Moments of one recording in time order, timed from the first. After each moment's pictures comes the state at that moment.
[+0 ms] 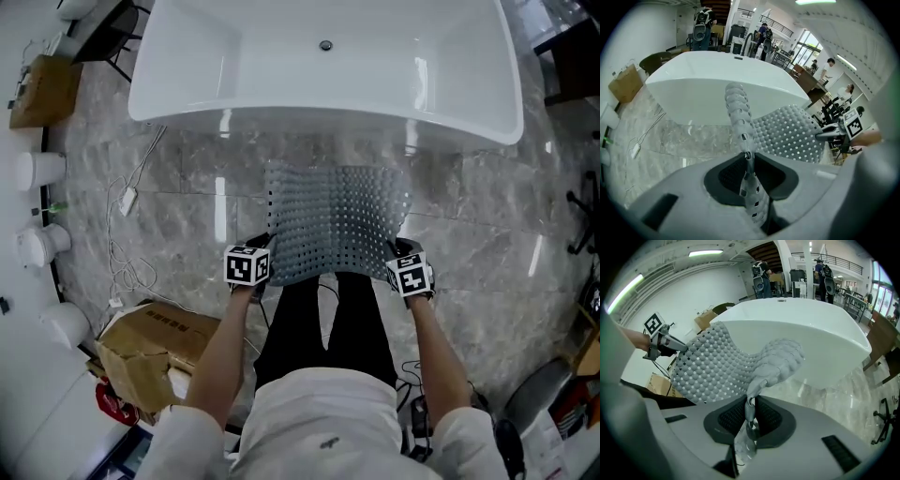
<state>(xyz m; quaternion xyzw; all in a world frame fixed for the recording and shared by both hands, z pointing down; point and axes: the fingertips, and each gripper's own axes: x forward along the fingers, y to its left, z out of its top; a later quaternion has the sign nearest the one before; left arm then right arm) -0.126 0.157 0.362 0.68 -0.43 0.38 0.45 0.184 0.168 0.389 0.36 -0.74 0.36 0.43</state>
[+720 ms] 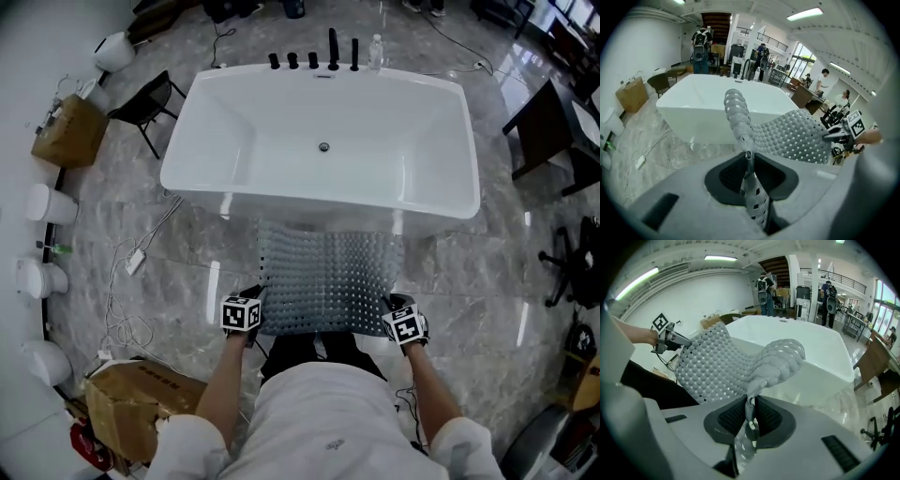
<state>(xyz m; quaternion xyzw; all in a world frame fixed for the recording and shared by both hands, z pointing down) -0.151 0.133 0.252 0.72 -0.47 0.33 0.39 0.205 0.150 0.269 0.38 -0.77 0.28 0.42</state>
